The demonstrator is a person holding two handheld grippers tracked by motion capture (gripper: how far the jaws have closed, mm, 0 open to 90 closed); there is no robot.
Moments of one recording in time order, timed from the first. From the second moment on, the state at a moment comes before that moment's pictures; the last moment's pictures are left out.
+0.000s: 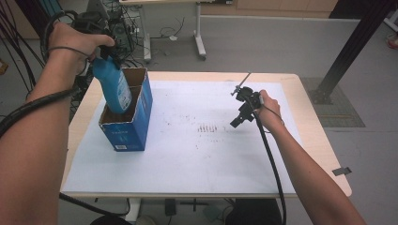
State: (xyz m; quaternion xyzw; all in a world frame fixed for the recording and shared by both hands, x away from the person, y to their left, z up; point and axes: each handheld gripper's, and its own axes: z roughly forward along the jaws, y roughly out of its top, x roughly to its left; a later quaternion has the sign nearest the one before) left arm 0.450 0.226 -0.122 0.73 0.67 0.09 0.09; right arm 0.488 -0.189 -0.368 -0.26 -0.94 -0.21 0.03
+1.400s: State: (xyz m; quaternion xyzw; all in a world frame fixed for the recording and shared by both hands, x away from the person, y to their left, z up) left arm 0.456 0.234 -0.208 0.72 0.68 0.07 0.07; right arm 0.489 -0.188 -0.372 -0.26 -0.94 -0.21 0.03
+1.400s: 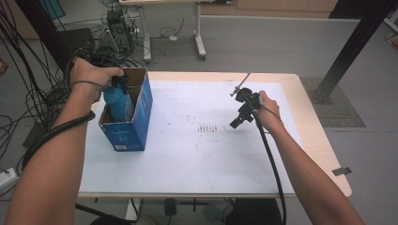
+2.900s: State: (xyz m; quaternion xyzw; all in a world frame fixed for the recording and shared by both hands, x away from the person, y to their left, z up) left arm 0.457 0.230 -0.263 0.72 0.69 0.05 0.05; right arm 0.488 -0.190 -0.374 -0.26 -0.94 -0.21 0.04
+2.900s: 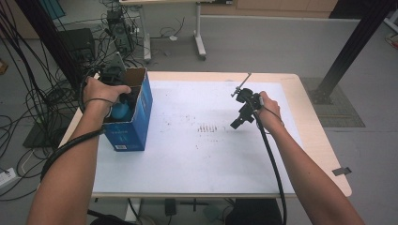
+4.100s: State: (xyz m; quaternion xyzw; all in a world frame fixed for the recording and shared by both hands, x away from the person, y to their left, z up) left arm 0.457 0.233 -0.264 0.71 0.70 0.05 0.05; right arm 0.488 -0.192 -0.373 -0.26 -0.94 -0.21 0.04
